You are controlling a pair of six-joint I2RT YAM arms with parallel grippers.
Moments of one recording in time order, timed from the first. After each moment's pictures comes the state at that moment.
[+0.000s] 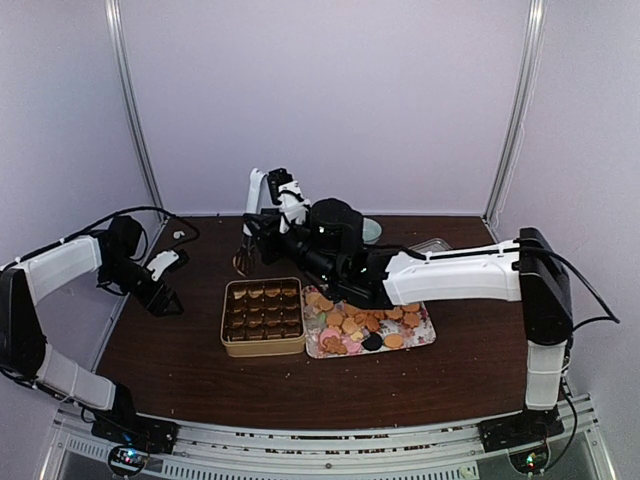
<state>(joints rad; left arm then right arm) 0.00 1.35 0.93 -0.83 0.35 0.61 1.08 1.99 1.53 0.55 0.22 0.16</state>
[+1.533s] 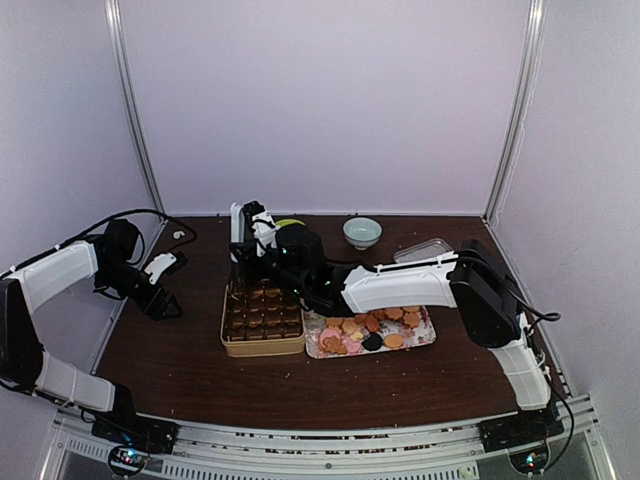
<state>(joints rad) 0.01 1.30 0.89 -0.84 0.38 0.61 1.06 2.28 1.75 0.50 0.18 0.19</state>
